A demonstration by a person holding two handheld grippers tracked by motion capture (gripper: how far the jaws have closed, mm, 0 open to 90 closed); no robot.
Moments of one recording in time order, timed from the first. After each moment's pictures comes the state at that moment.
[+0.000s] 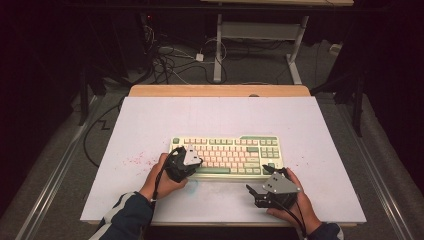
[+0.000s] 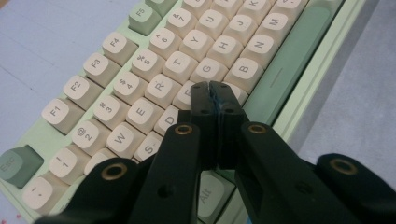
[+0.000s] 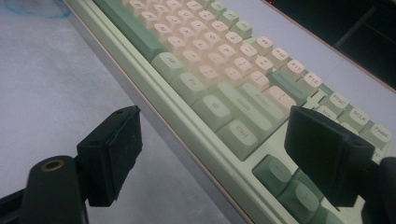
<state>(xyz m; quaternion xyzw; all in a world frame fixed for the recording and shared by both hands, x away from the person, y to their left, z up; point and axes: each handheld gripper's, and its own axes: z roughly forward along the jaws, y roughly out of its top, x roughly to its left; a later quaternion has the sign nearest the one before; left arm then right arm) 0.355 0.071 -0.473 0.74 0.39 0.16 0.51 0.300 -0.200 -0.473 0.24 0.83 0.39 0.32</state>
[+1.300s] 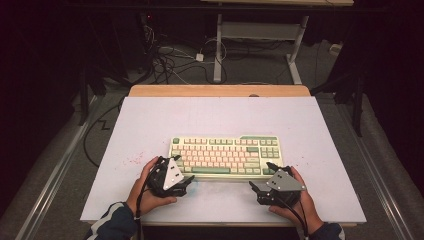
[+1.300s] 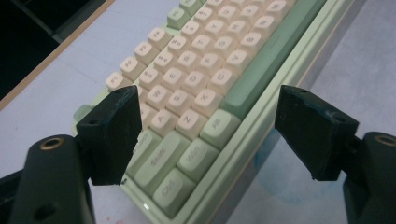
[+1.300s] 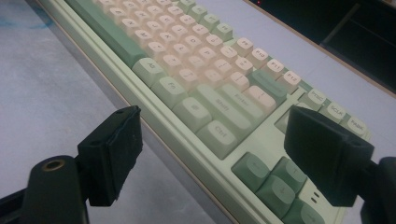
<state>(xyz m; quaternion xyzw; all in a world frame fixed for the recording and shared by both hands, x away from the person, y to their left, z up) 0.311 0.113 -0.481 0.69 0.35 0.26 0.57 0.302 -0.207 -0.468 0.26 0.82 0.39 0.33</state>
